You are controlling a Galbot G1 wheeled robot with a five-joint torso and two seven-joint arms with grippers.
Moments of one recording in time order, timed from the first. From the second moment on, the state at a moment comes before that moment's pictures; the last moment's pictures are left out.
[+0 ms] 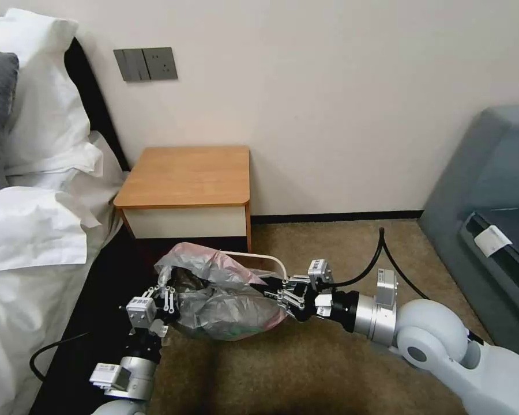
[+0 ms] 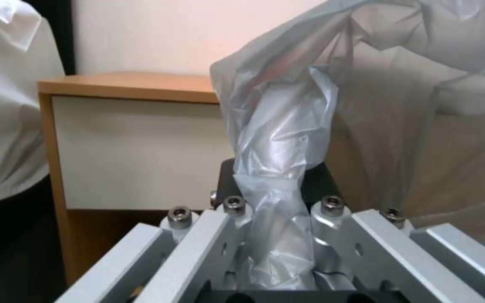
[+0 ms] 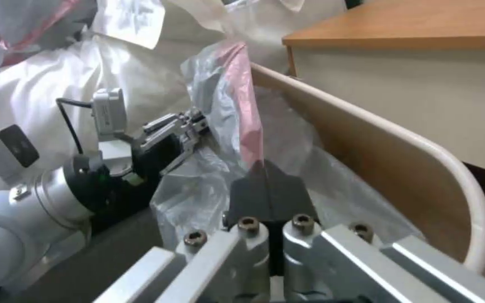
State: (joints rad) left arm 1.76 -1.39 -0.58 -2.13 -0.27 -0.24 0.07; right arm -1.13 0.71 0.06 2.17 0.88 -0.28 -0.38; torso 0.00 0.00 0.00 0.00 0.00
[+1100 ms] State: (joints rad) left arm 1.77 -1.41 -0.58 -2.14 -0.27 -0.25 0.12; right arm -0.98 0.70 0.15 2.12 1.00 -0.36 -0.30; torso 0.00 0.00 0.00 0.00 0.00
